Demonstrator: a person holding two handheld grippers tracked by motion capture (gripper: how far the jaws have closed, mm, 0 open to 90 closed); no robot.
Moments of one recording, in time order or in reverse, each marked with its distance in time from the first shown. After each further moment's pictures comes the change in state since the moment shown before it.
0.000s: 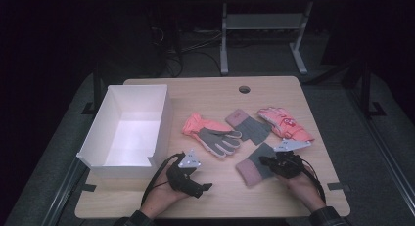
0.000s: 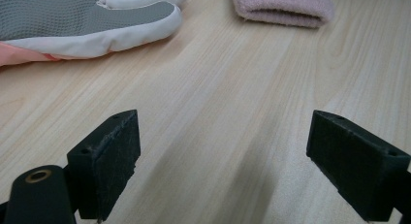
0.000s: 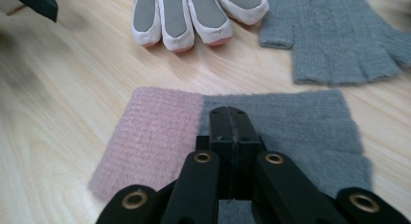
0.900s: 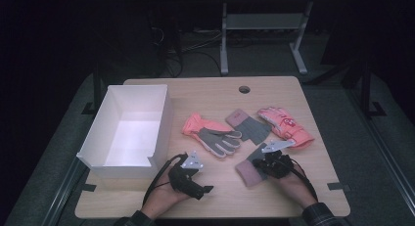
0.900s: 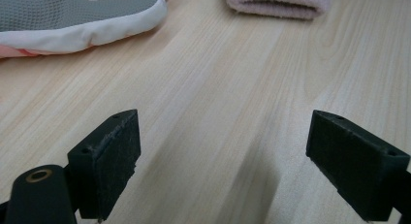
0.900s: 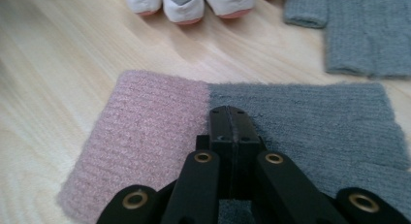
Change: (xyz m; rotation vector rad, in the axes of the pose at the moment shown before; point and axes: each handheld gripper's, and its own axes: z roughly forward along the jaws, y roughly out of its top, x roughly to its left) left arm -0.005 0.002 0.004 0.025 -0.027 -0.004; right arm 0.009 0.003 0.026 0.102 -0.014 -0.050
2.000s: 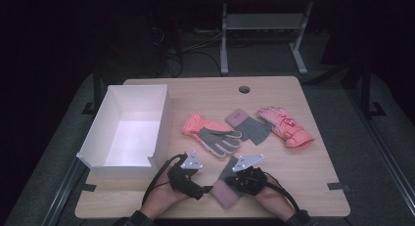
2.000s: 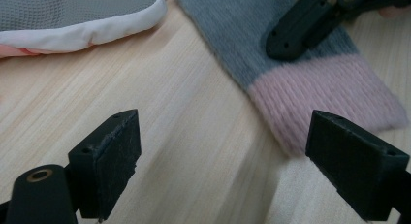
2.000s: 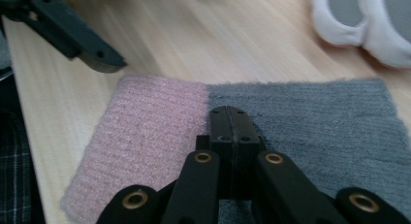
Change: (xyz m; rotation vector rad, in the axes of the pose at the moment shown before) left arm 0.002 0.000 -0.002 0.016 -0.001 0.022; right arm 0.082 0.013 0.022 0.021 0.184 -0.158
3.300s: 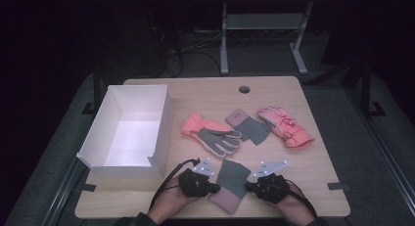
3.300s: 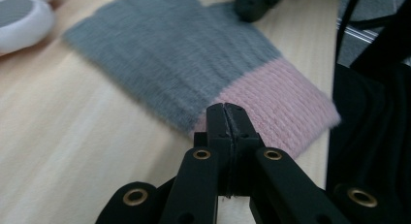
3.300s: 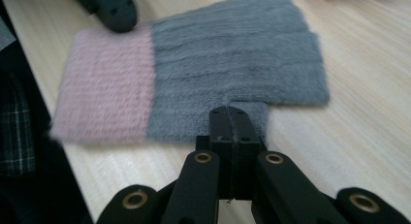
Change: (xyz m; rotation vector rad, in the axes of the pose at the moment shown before) left arm -0.026 0.014 0.015 0.038 -0.193 0.032; right arm -0.010 -0.038 -0.041 0.033 -0.045 0.060
